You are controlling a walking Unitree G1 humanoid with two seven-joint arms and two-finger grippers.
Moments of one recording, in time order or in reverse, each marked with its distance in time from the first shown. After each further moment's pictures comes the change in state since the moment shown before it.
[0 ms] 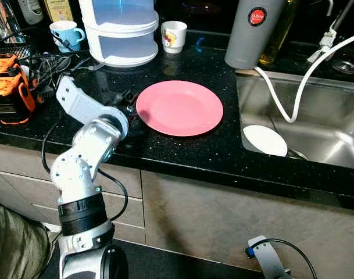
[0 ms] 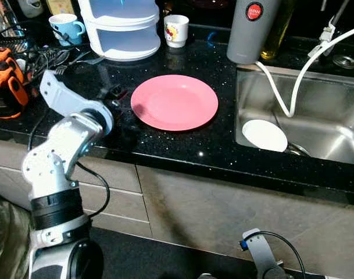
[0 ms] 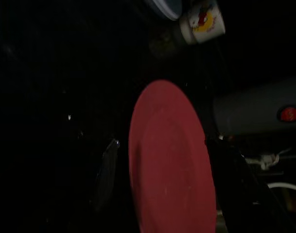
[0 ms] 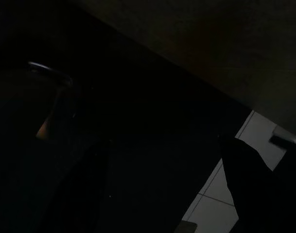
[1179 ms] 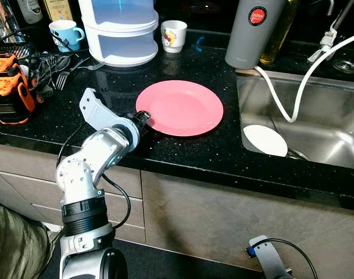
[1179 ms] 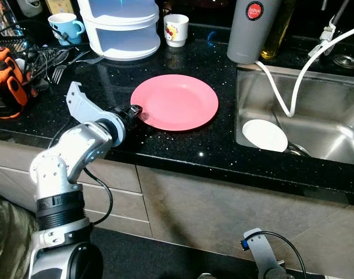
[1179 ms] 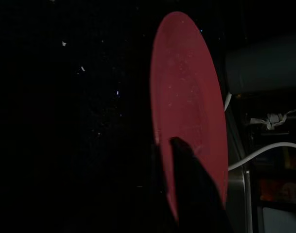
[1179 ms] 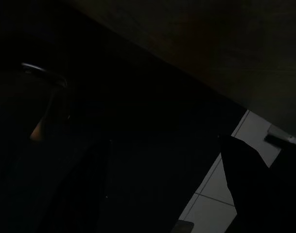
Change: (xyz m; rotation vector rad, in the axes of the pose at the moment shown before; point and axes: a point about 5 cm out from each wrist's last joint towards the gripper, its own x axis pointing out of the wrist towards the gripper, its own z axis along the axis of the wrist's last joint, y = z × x) left arm 0.006 0.013 -0.022 -0.019 0.186 -0.007; right arm 0.000 -0.002 0.000 0.001 0.000 -0.020
